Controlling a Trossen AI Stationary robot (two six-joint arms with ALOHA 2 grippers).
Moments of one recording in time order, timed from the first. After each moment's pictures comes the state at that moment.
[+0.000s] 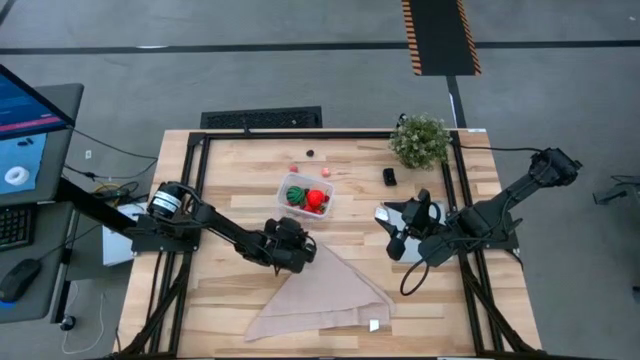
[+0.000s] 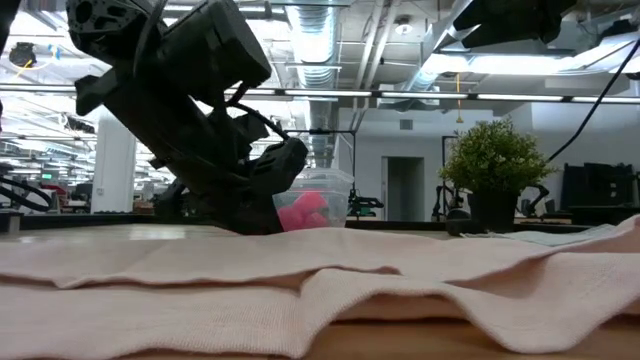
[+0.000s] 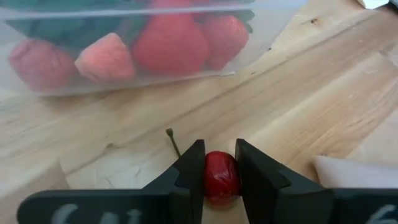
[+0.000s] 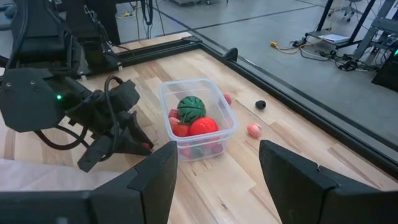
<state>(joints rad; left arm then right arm) -0.31 1.92 0.87 0.01 -0.76 -1.15 0.58 1.11 0.84 -0.48 1.00 0.61</state>
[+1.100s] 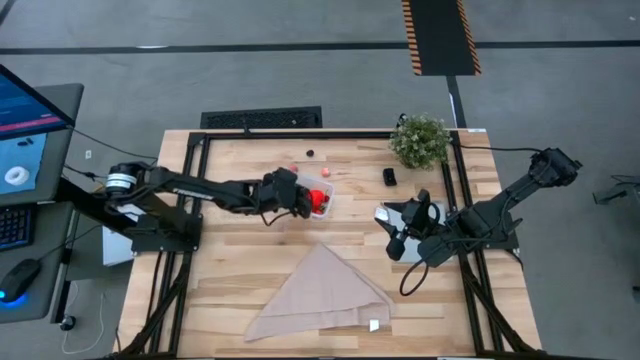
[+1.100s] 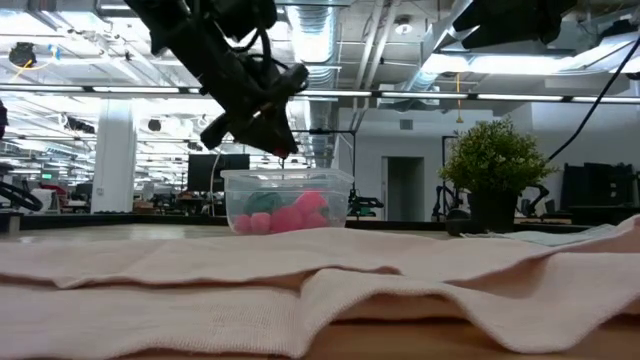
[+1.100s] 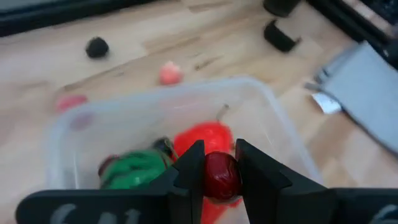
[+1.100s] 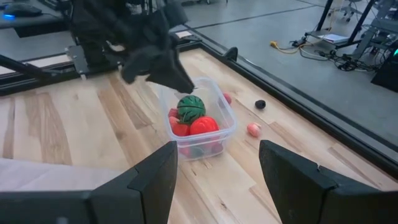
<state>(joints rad) 0.05 1.52 0.87 -0.07 -0.46 -0.75 0.58 1.12 0.84 -0.48 1.00 0.61</state>
